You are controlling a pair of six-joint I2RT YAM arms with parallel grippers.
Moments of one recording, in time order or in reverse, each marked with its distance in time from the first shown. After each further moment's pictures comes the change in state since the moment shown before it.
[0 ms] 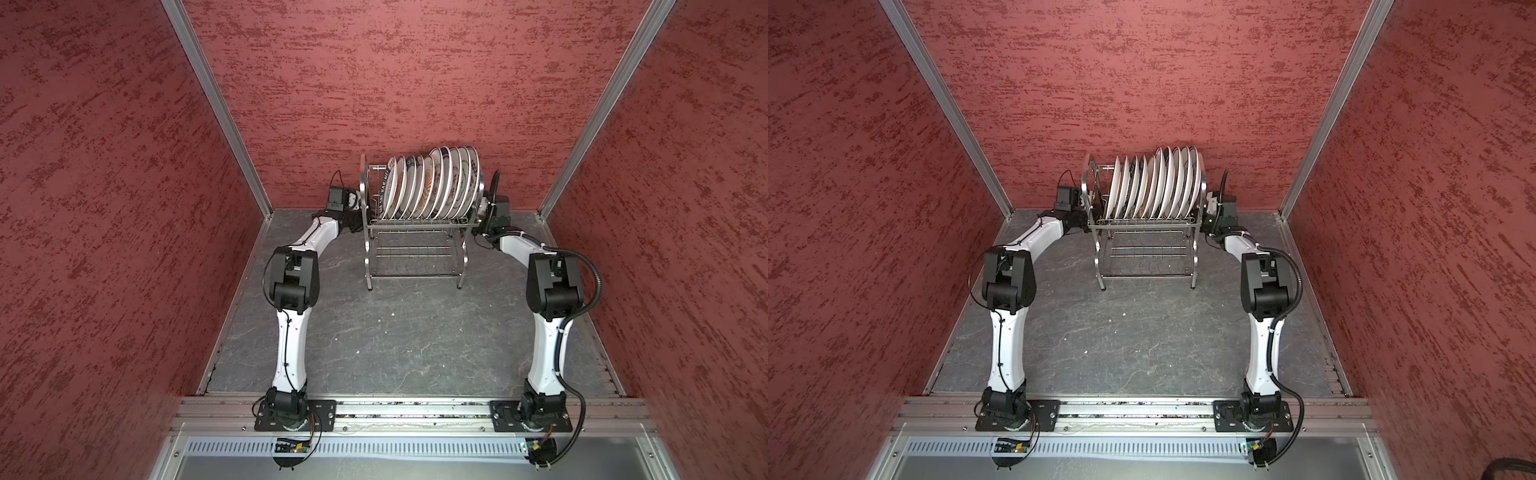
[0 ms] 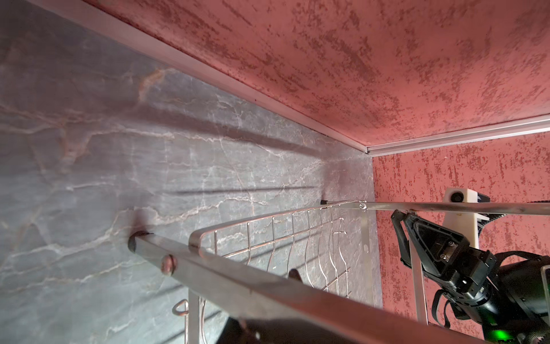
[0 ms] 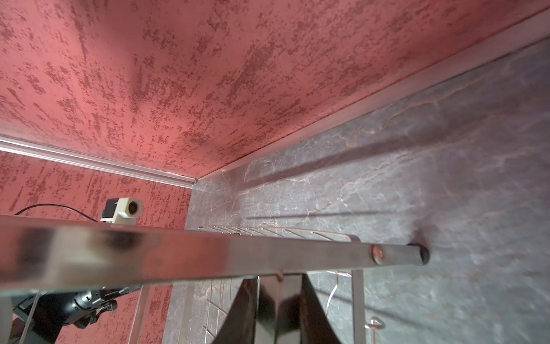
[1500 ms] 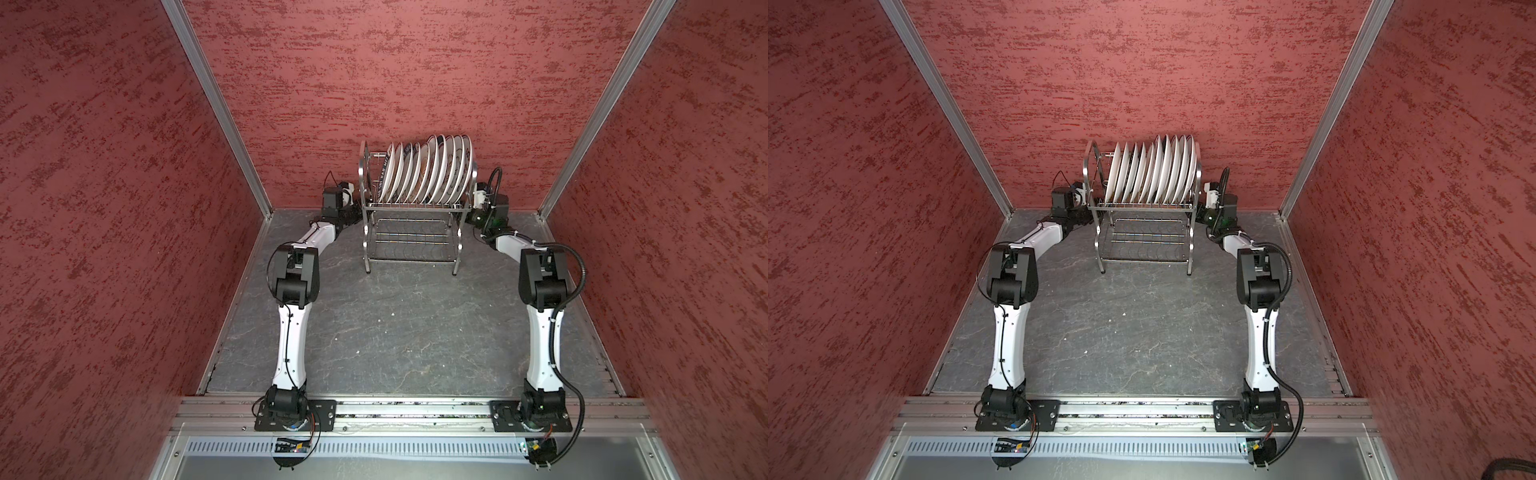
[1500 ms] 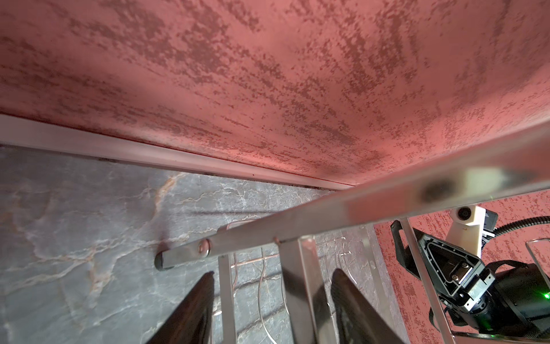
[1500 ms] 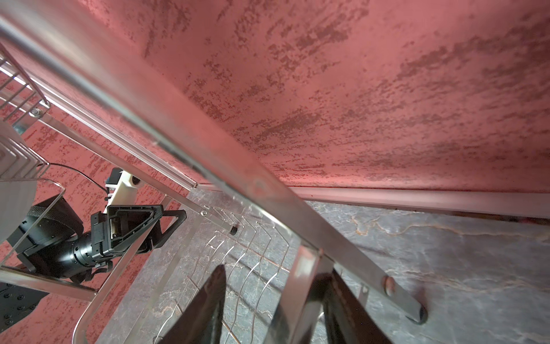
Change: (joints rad) left arm 0.038 0.079 -0.043 0.369 0.004 -0.004; right arm -0.020 0.130 0.064 0.288 -0.065 -0.194
